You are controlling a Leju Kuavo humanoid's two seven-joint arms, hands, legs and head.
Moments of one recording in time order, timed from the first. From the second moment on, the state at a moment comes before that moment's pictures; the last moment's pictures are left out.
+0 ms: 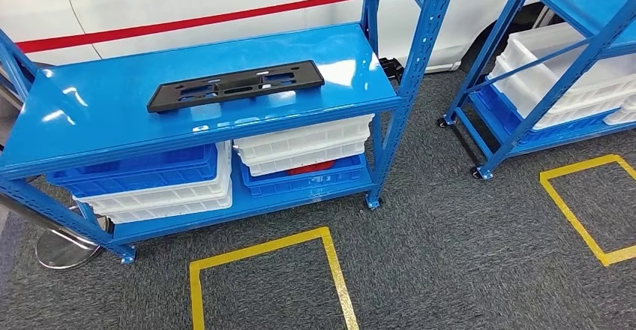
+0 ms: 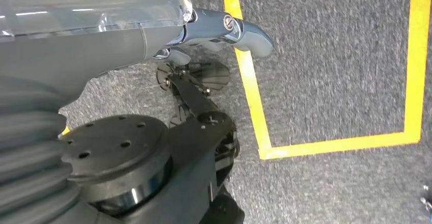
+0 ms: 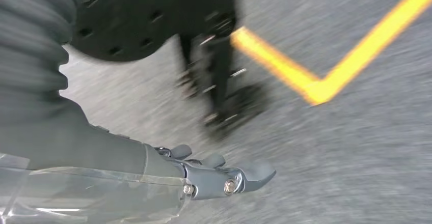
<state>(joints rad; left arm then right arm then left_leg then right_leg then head) -0.02 0.06 -0.16 -0.21 0.42 -0.11 -0.38 0.00 -0.04 0.10 -0.20 -0.75 -0.09 -0.34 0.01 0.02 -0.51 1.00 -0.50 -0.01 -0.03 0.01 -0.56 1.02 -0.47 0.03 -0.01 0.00</state>
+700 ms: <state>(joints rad) -0.03 0.07 -0.15 -0.20 0.44 -0.05 -0.33 0.05 -0.06 -0.55 -1.50 -0.04 0.16 -0.66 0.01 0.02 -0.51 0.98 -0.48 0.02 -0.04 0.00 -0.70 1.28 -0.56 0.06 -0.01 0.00</state>
